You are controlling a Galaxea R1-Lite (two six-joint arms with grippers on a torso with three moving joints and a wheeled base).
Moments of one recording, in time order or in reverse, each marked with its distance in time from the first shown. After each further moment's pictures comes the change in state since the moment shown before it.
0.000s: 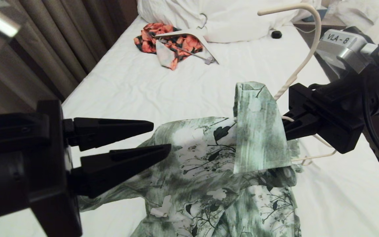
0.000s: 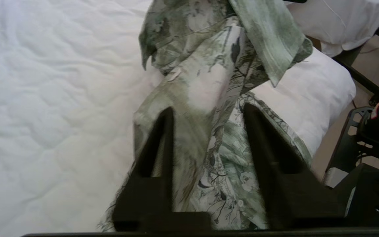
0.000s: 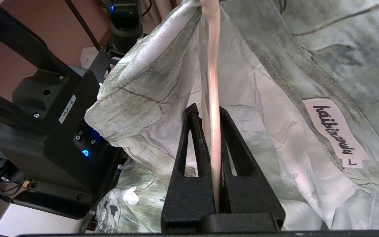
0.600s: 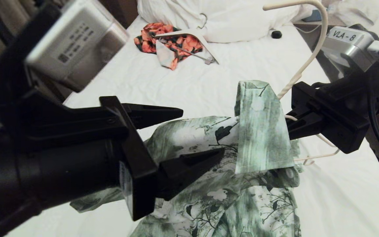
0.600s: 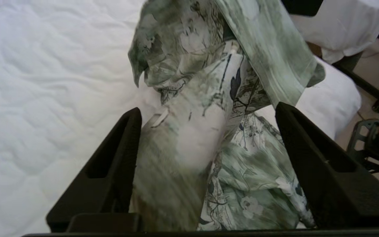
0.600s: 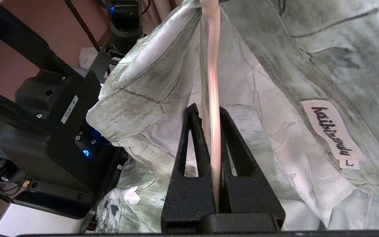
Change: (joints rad) left arm 0.006 0.138 -0.018 -0.137 -0.019 0.020; right arm -0.003 -0.013 0.005 0.000 0.000 0.000
